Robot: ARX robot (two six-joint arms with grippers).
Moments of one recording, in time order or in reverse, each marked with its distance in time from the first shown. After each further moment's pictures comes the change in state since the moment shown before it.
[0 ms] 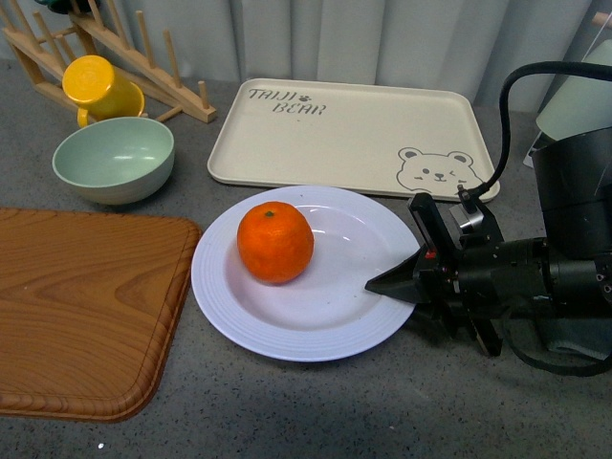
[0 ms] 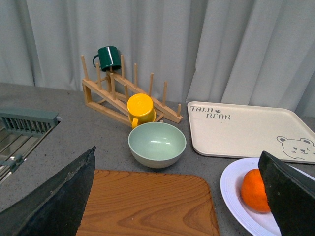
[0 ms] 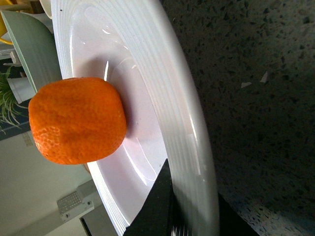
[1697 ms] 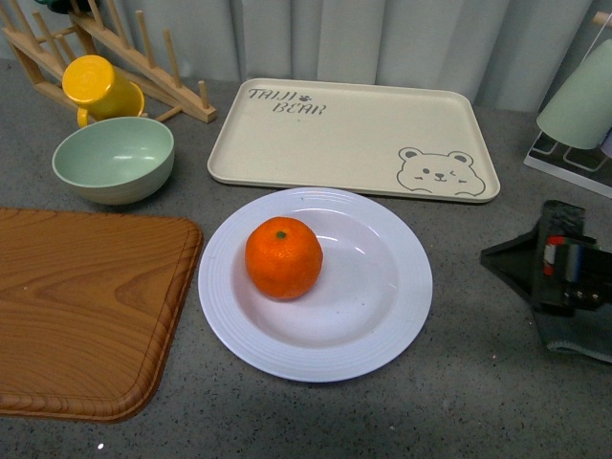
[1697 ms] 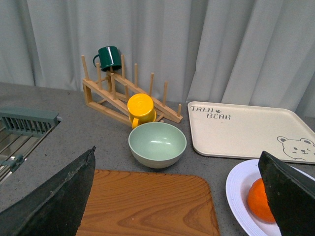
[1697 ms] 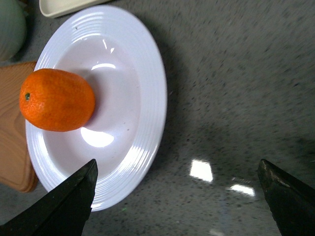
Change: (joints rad) left arm 0.000 0.000 0.000 0.000 0.000 0.000; right arm -0.085 -0.450 -0.286 -0.115 0.267 -0.568
